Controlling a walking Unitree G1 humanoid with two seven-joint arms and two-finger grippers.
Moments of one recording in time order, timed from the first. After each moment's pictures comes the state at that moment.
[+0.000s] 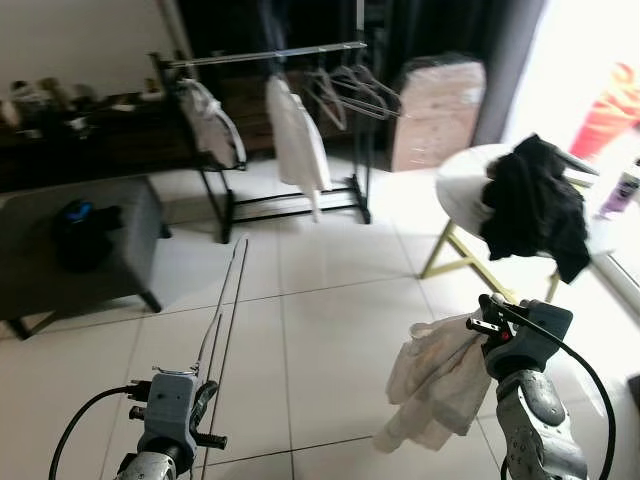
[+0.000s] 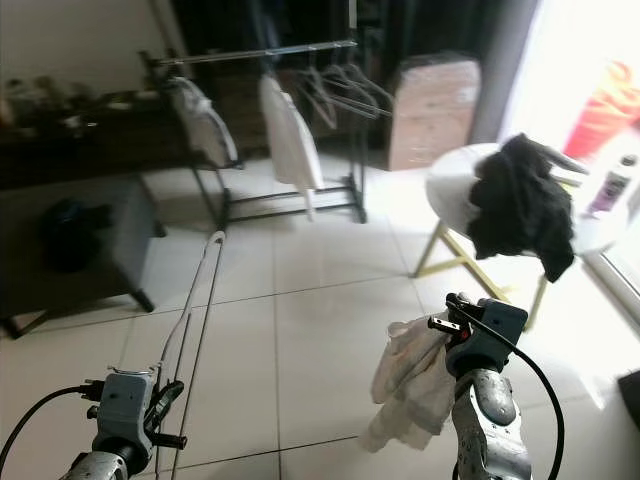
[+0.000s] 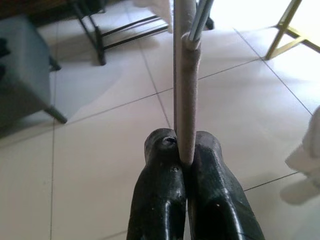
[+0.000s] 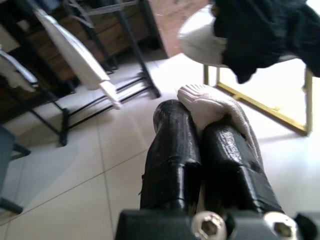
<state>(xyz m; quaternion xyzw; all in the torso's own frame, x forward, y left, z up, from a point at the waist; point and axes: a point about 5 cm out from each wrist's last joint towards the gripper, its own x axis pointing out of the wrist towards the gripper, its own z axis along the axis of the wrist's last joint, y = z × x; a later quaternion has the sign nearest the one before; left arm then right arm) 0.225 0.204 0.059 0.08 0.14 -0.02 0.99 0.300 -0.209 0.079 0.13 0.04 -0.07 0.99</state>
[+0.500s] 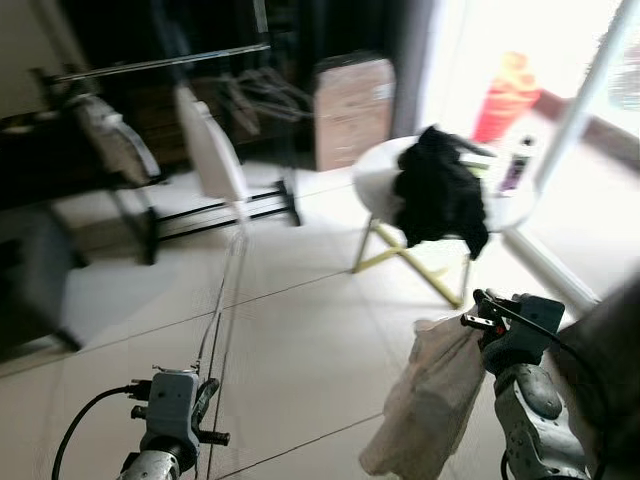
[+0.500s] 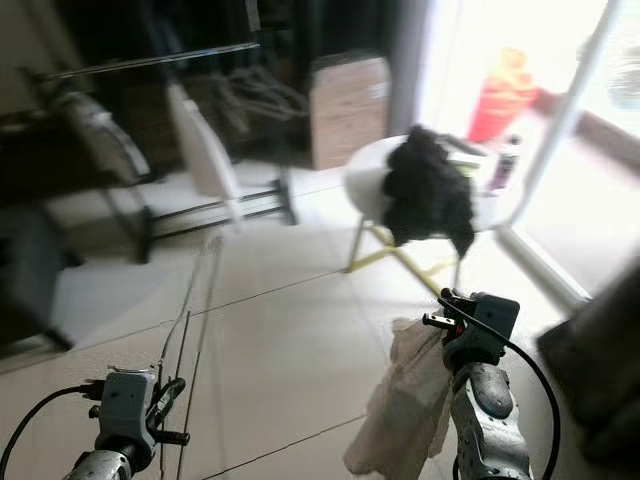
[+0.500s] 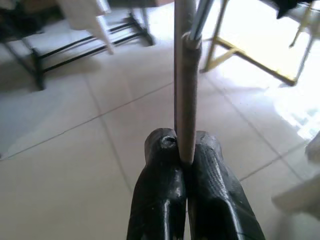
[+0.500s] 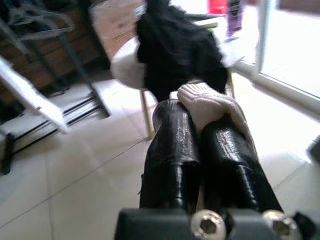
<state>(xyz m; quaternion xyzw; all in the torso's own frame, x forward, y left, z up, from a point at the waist) 0.224 0.205 0.057 0.05 0.15 -0.02 0.99 0.305 -0.201 0.082 0.11 0.04 -0.05 0.99</state>
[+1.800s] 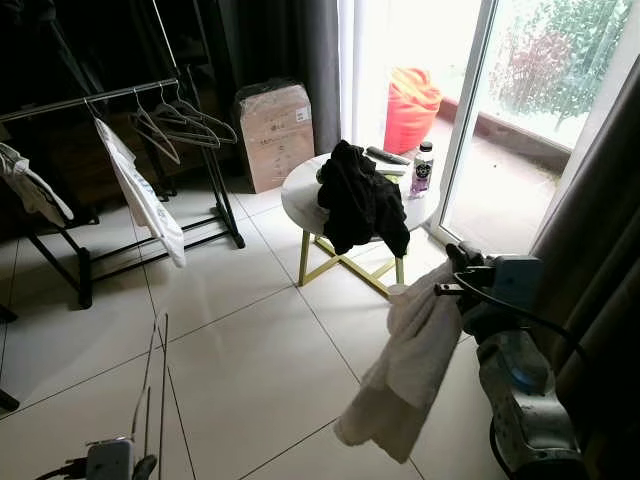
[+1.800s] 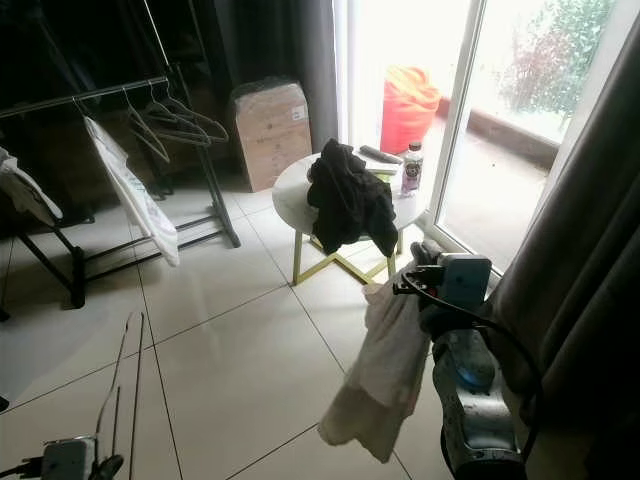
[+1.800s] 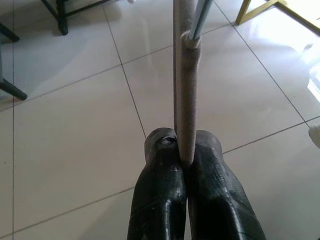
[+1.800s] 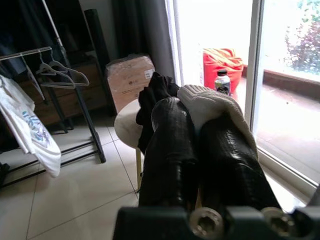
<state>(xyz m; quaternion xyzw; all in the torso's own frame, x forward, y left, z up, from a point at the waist) 0.176 0.263 -0.006 0.02 0.25 0.11 0.96 0.317 -0.174 0.137 0.03 -0.06 0.02 1.00</state>
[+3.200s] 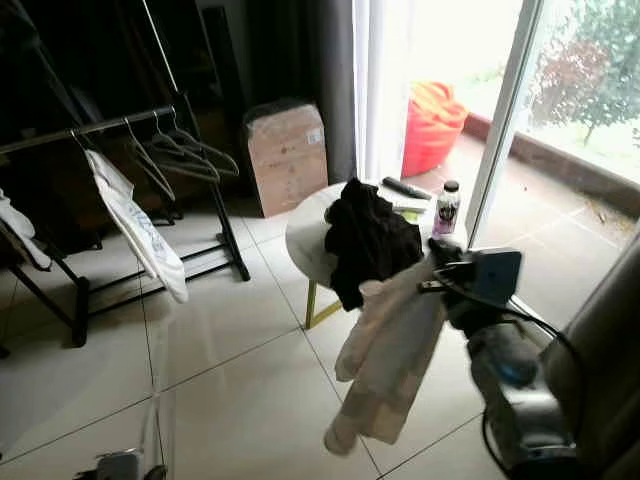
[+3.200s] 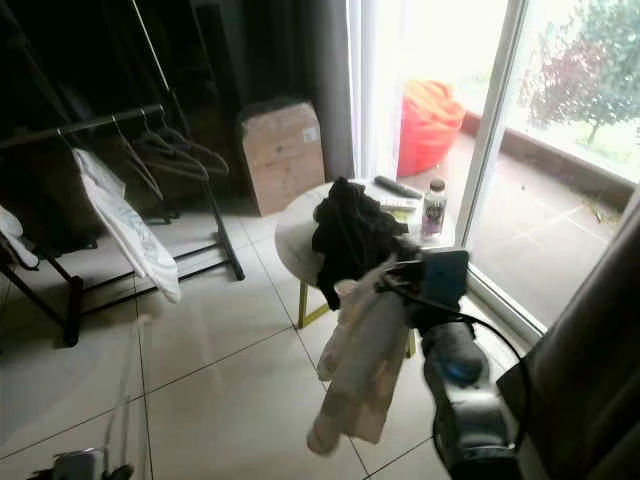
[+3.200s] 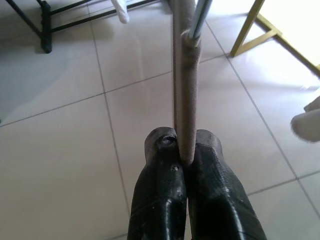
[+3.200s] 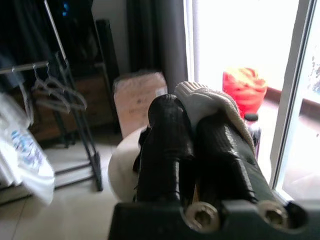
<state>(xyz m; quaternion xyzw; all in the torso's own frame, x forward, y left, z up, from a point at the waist) 0.167 0.253 -0.019 0.01 0.26 0.10 0.96 0.322 -0.160 0.158 0.01 -0.08 0.05 1.00</state>
